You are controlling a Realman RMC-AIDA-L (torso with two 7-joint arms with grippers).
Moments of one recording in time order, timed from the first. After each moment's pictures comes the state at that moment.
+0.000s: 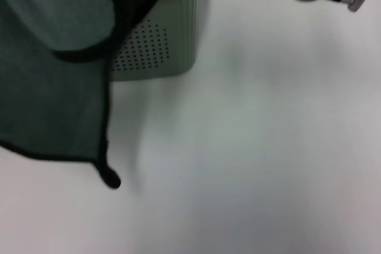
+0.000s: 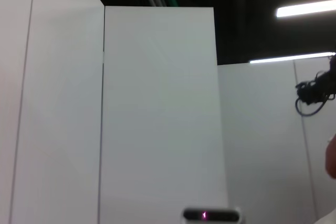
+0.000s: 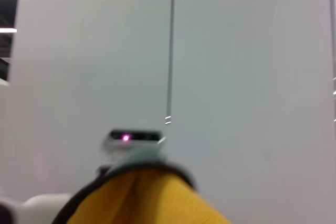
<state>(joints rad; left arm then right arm) -0.32 -1.90 0.74 1.02 1.15 2.03 -1.63 0.84 2.03 -1.10 -0.68 -1.24 -1.63 1.30</state>
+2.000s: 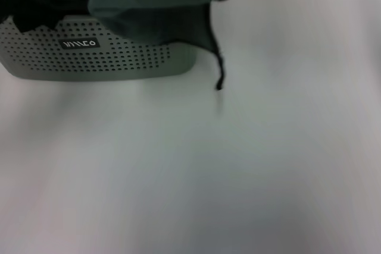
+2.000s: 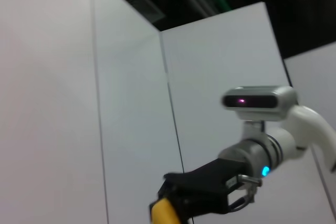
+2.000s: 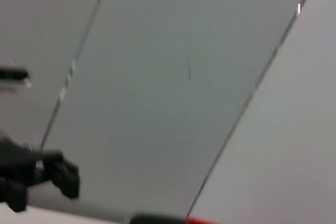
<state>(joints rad) -0.29 -2.10 0.51 0.94 1.34 2.03 -1.26 0.93 2.01 -1.15 -1.57 -1.91 -1.35 2.02</state>
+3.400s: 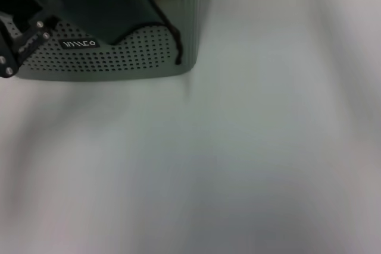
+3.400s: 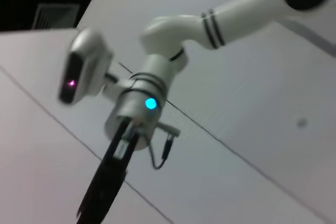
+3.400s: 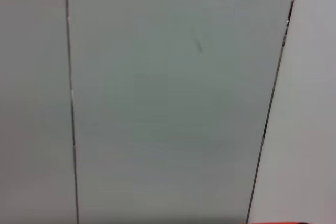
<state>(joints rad) -0.15 -2.11 0.79 1.01 1.22 1.82 -0.36 1.44 1.97 -1.03 -1.00 -2.03 -1.36 2.24</state>
